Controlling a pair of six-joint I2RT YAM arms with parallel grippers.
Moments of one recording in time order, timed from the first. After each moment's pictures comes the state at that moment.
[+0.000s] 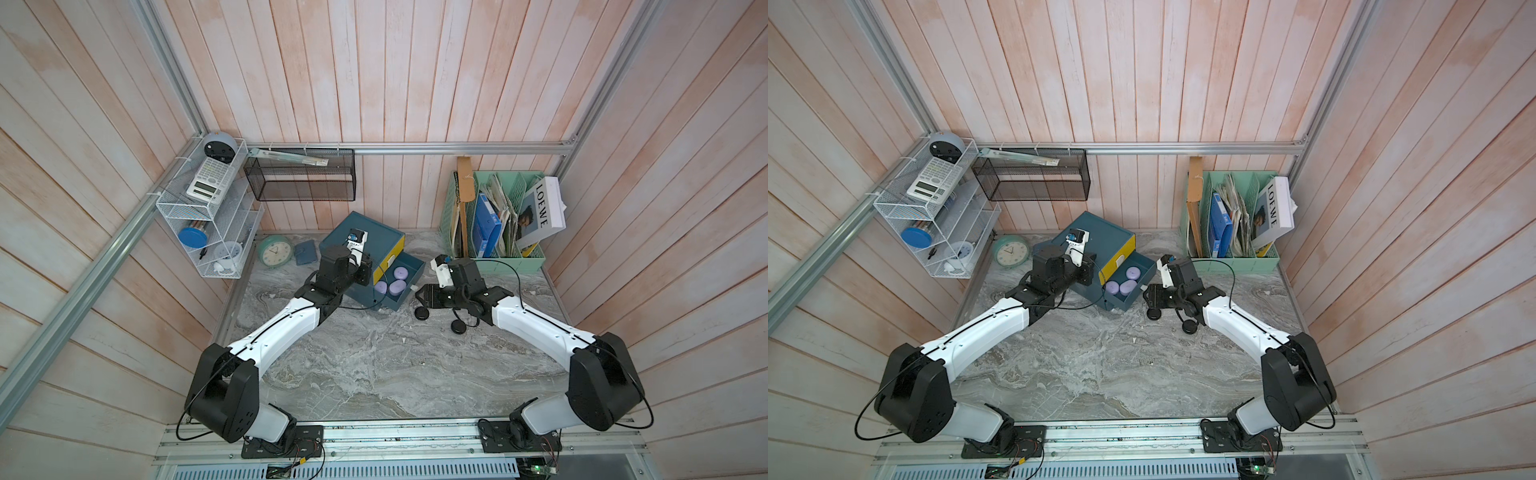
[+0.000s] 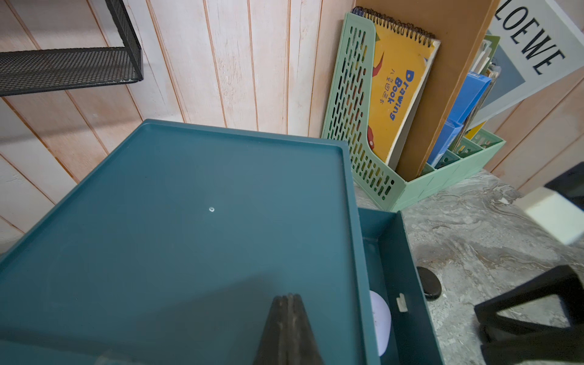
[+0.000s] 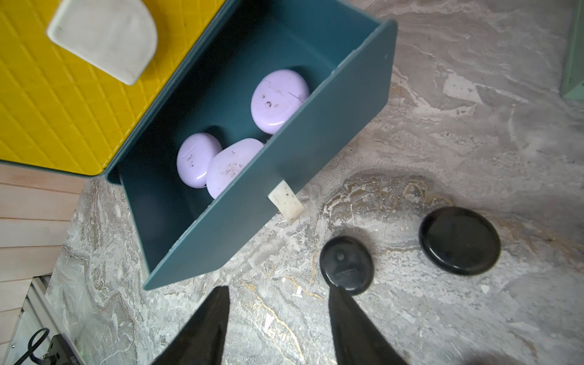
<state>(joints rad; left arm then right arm) -0.47 1.47 1.06 0.07 0.02 -0.03 0.52 1.49 1.00 -0.27 -0.25 0.44</state>
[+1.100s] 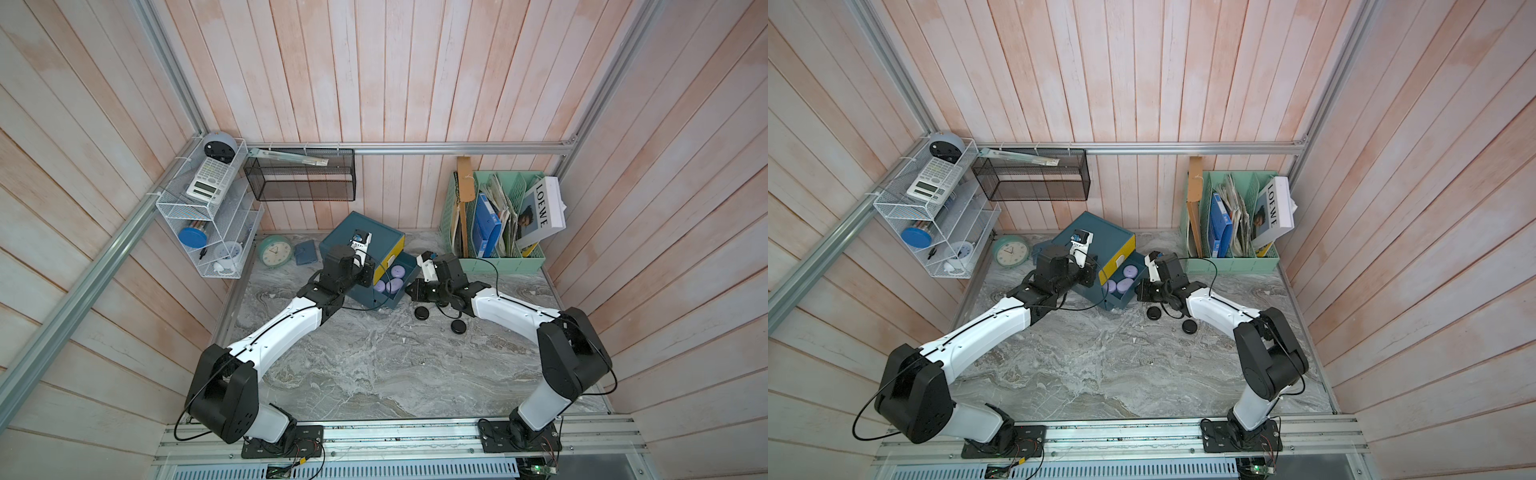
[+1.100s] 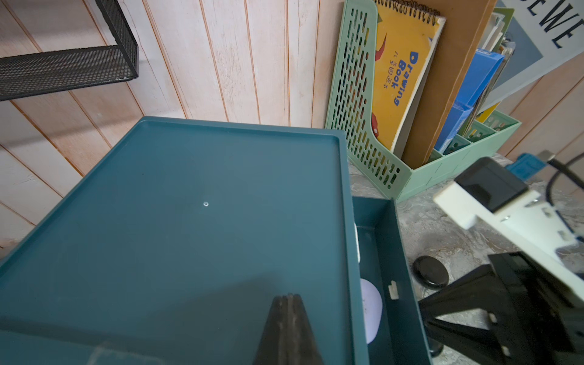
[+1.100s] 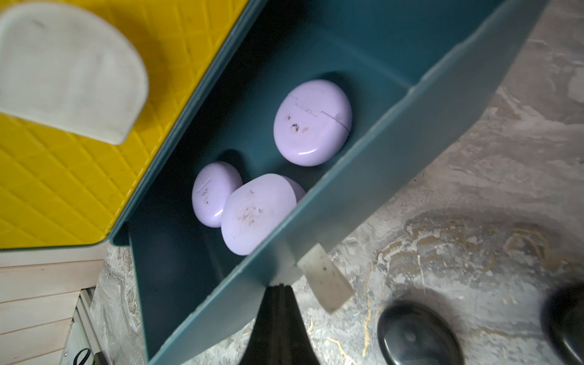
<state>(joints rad) -0.51 1.47 1.09 -0.01 -0.04 0.00 0.56 1.70 1.08 -0.09 -0.32 0.56</state>
